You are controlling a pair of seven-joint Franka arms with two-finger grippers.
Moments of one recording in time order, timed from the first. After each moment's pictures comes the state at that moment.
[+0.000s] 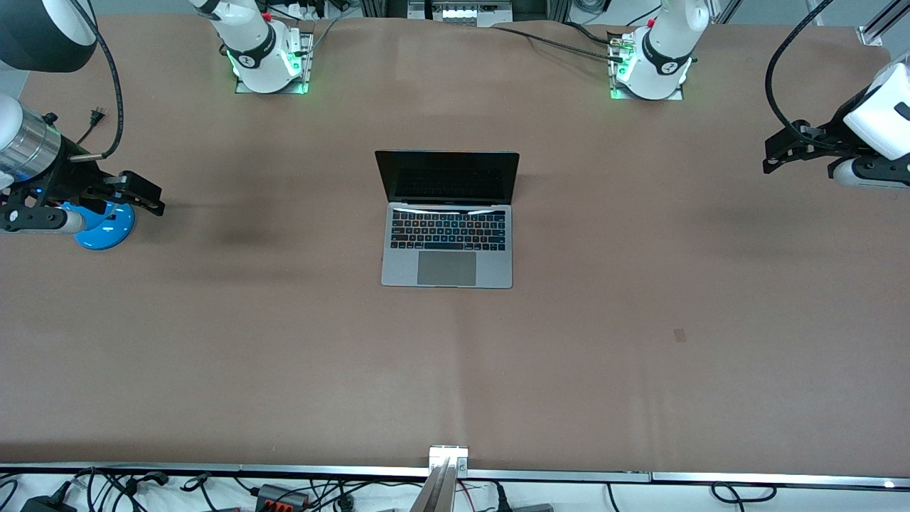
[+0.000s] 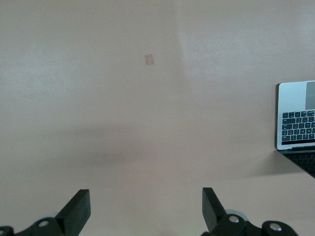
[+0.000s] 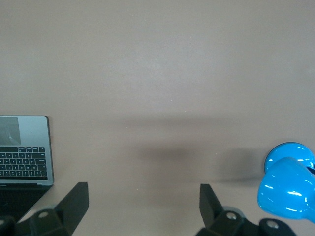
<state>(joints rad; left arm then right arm) 0.08 -0.01 -0.11 -1.59 0.00 1.52 0.04 -0.08 0.10 0.15 -1.61 0.00 1.70 0.08</state>
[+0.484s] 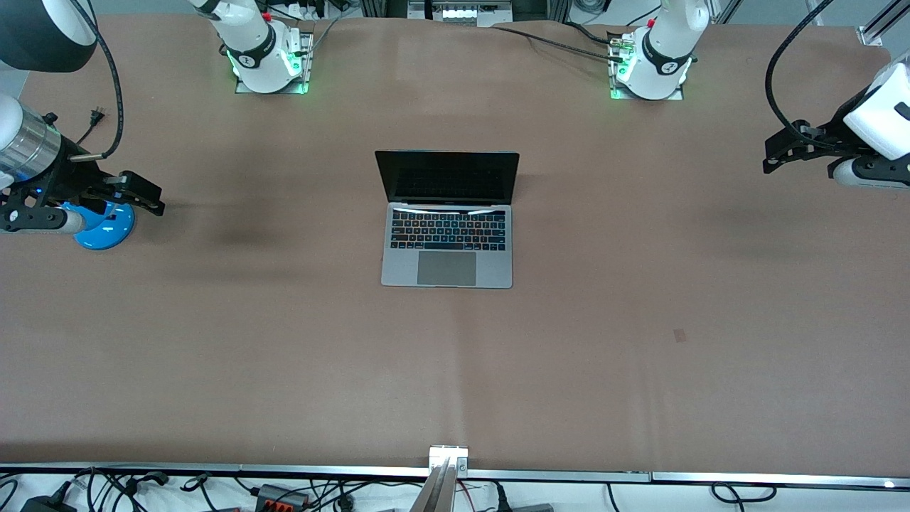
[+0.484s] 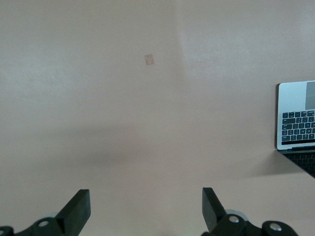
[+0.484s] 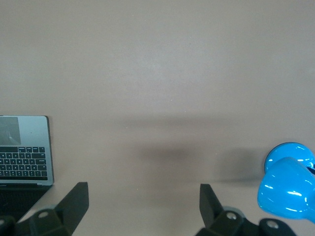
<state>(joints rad) 0.08 -0.01 -0.11 -1.59 0.00 1.52 0.04 -0.08 0.10 0.15 -1.61 0.00 1.70 0.08</state>
